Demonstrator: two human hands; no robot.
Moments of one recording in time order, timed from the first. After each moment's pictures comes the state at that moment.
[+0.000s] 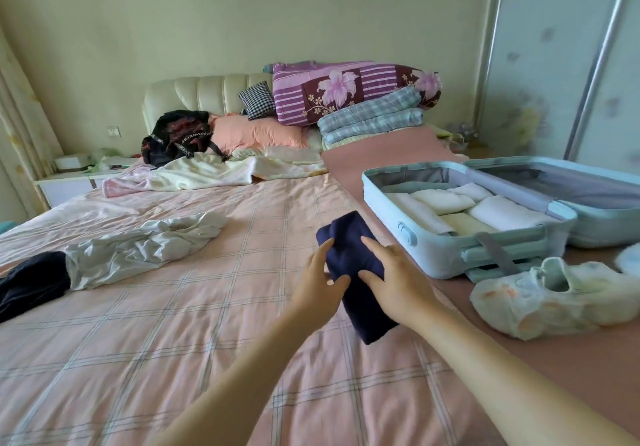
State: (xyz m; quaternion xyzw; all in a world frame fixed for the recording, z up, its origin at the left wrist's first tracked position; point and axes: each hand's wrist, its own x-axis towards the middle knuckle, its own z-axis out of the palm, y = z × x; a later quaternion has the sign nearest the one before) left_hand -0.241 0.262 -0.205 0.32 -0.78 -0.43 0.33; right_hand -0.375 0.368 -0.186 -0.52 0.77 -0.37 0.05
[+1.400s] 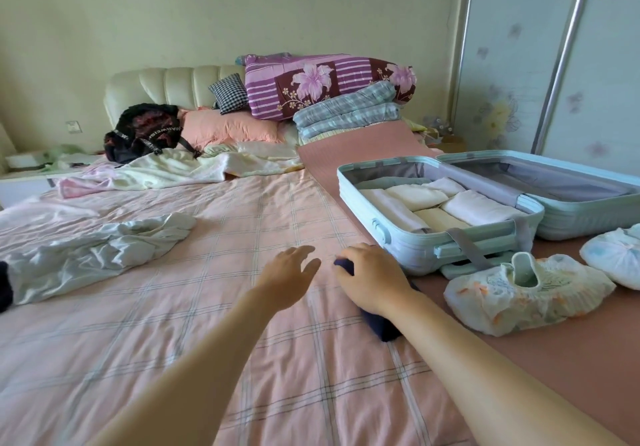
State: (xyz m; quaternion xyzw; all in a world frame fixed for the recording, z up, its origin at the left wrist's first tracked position) left_hand -0.265 0.211 -0.199 0.34 -0.91 -0.17 0.18; right_hand -0.395 0.350 -0.182 -0.55 0.80 -0.25 -0.01
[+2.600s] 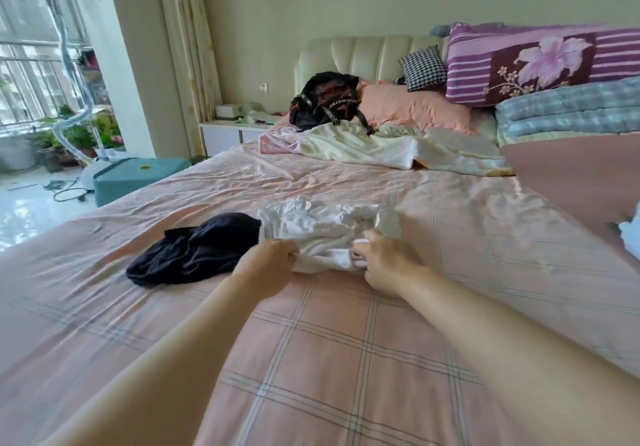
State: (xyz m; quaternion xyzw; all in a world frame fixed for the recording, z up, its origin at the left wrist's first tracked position) left_hand 0.095 -0.036 -0.195 0.56 -0.82 -0.01 0.15; right_hand -0.135 -0.015 -0.192 -0.76 0.65 -0.02 -0.04
